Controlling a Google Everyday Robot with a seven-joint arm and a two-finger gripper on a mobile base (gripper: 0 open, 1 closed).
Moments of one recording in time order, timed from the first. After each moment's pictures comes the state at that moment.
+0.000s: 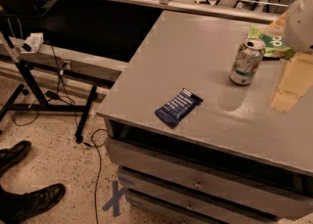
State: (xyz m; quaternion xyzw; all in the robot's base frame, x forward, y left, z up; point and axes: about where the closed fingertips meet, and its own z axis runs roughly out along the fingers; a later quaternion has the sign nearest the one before) arm 0.438 -0.216 0.978 -0.60 0.78 -0.04 0.16
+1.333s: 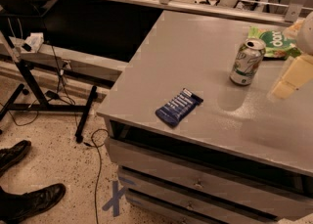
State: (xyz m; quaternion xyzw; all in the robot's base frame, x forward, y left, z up) arm 0.503 -0.280 0.939 -0.53 0.82 -0.03 0.23
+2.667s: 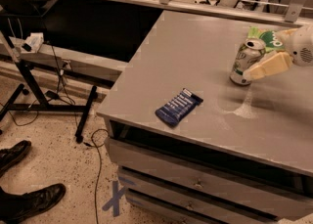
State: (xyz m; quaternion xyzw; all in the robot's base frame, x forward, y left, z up) arm 0.604 -0.297 0.900 -0.39 0.81 0.09 0.42
